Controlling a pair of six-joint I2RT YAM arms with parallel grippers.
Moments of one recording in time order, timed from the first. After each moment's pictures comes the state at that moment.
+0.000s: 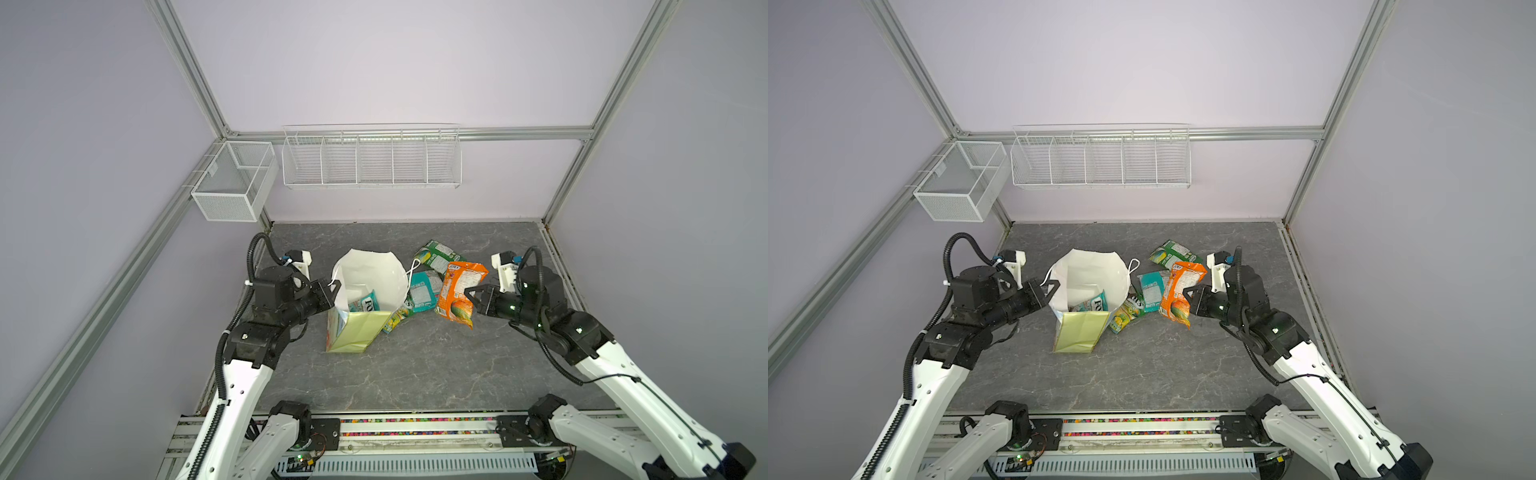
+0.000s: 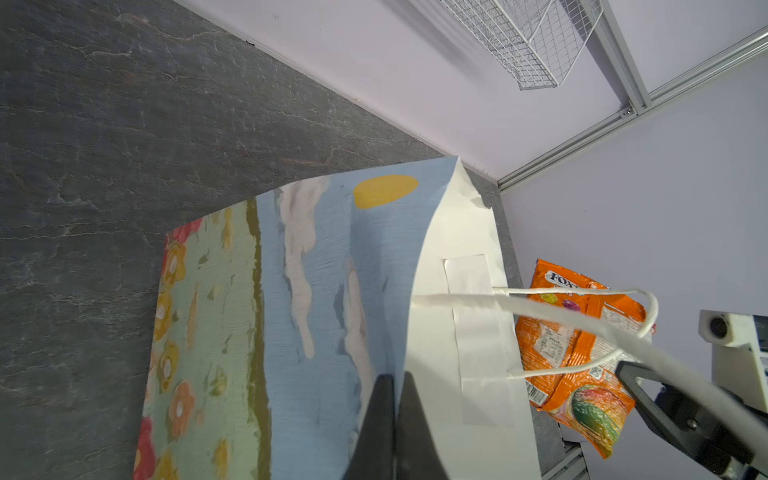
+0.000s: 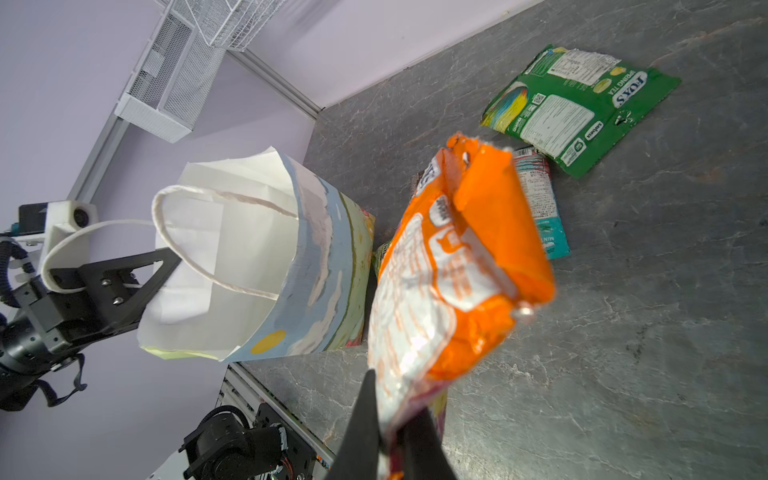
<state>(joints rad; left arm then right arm) -0.22 0.84 0.97 -0.62 0.36 -0.60 0.55 0.91 0.97 -0.55 -0.22 0.69</state>
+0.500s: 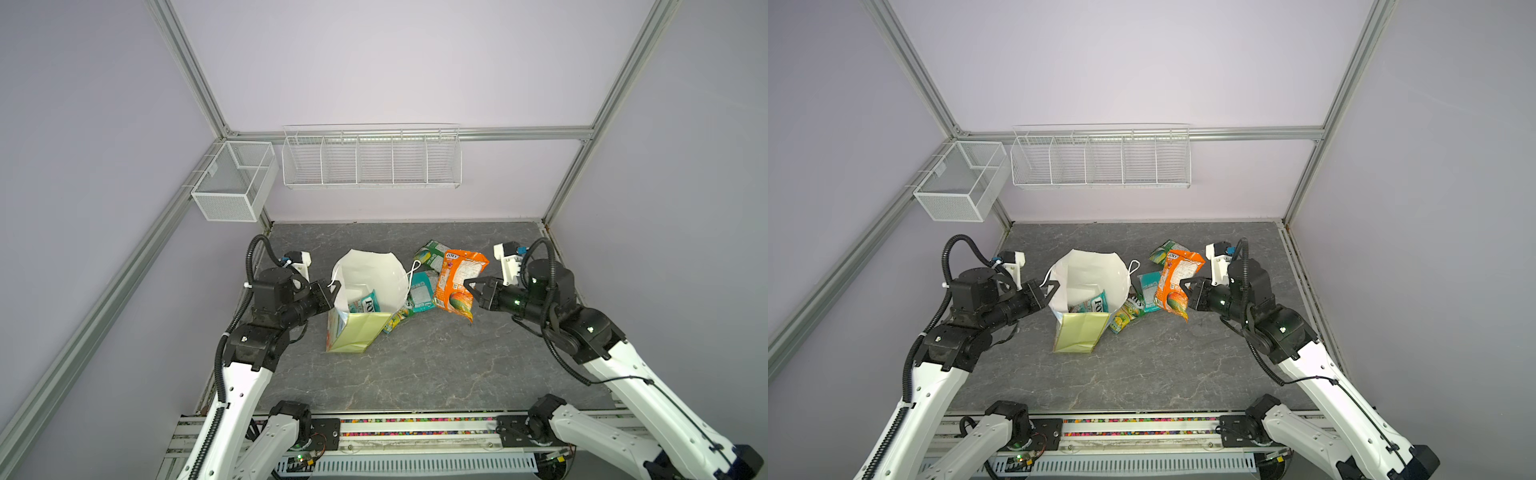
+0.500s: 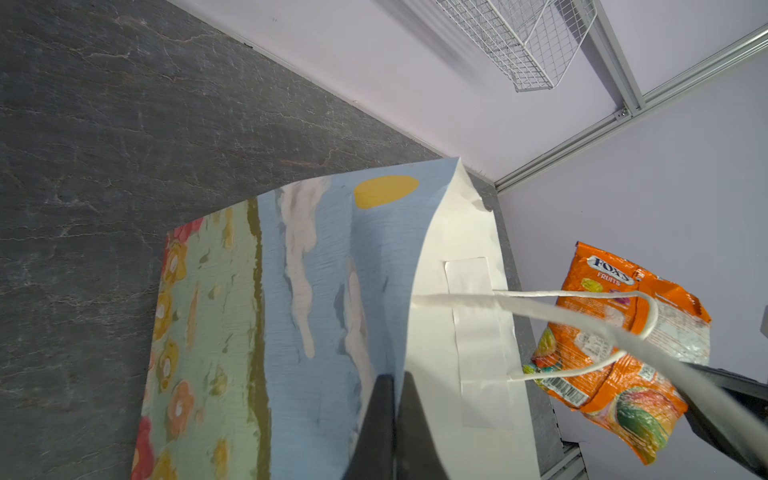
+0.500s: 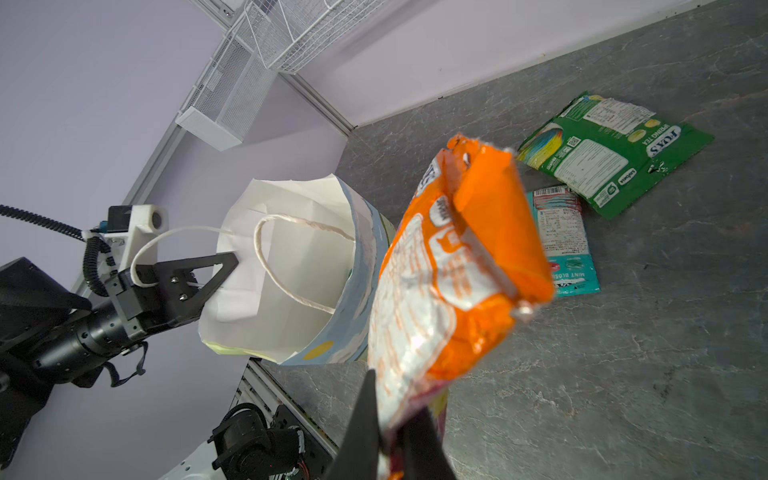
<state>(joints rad) -0.22 0.82 0.96 -0.61 0.37 -0.60 0.59 0.92 1.07 -0.56 -0.21 0.67</state>
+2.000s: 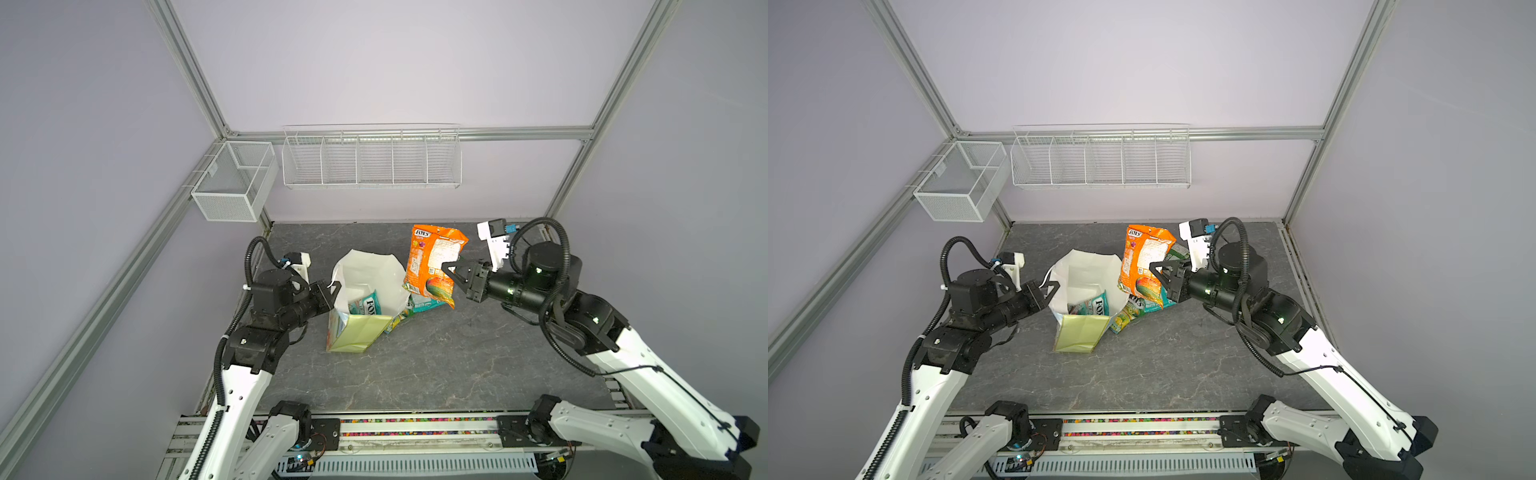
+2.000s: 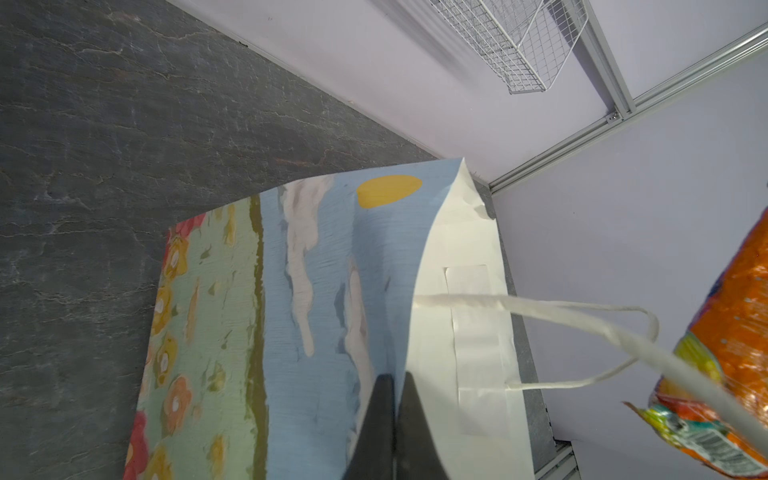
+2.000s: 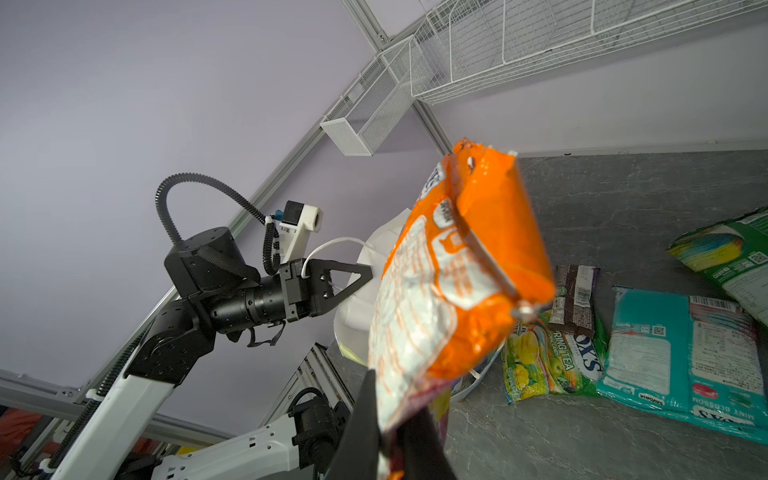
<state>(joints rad) -0.22 0.81 0.95 -0.60 0.38 -0.62 0.79 1.05 1.31 -0.47 -0.23 0.62</state>
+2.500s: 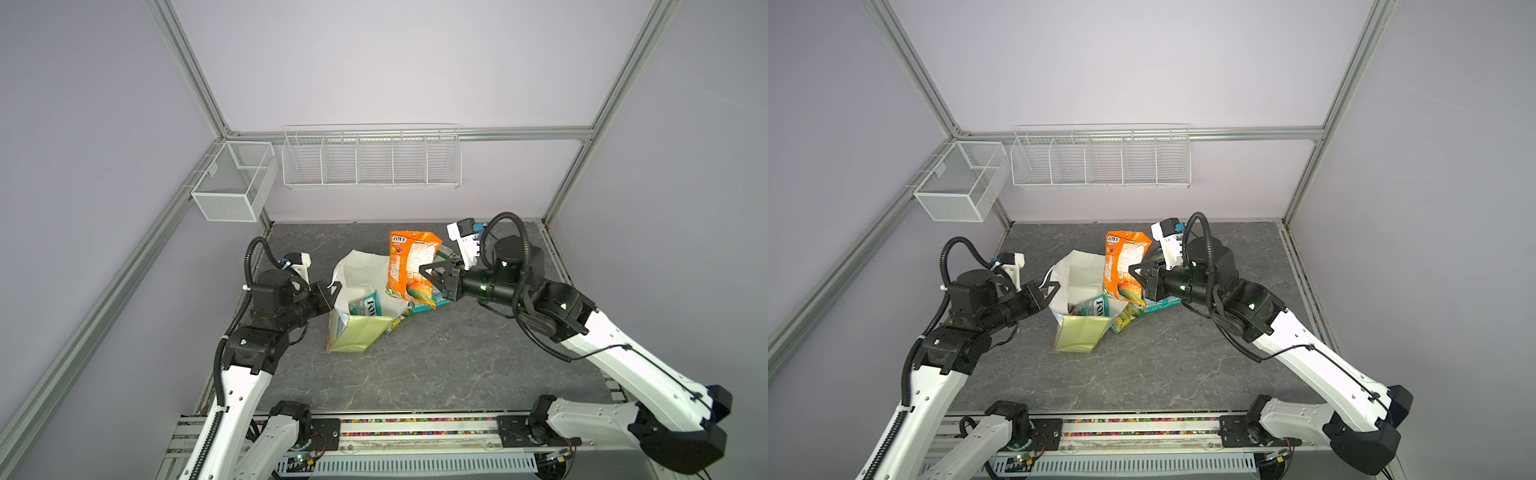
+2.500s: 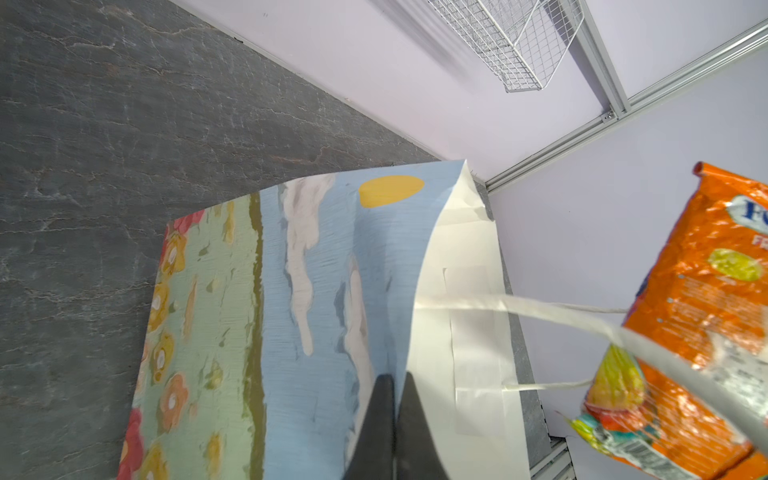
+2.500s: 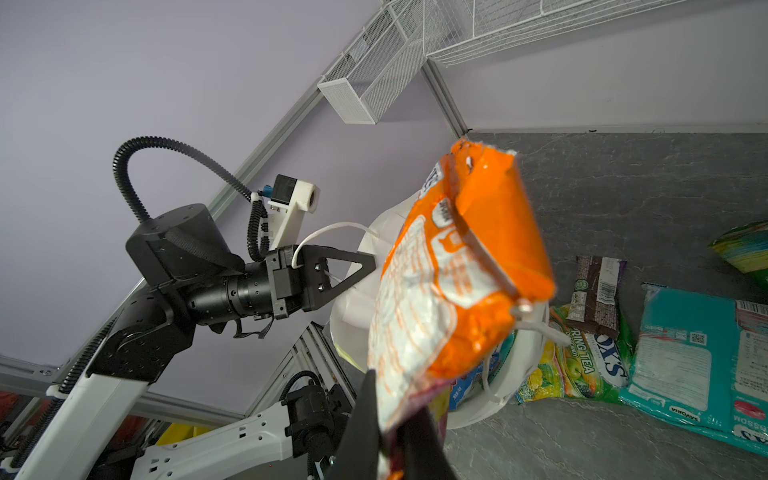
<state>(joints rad) -0.22 0.81 0.95 -0.60 0.39 -0.63 0.86 1.18 1.38 -0.46 -0.21 0.59</state>
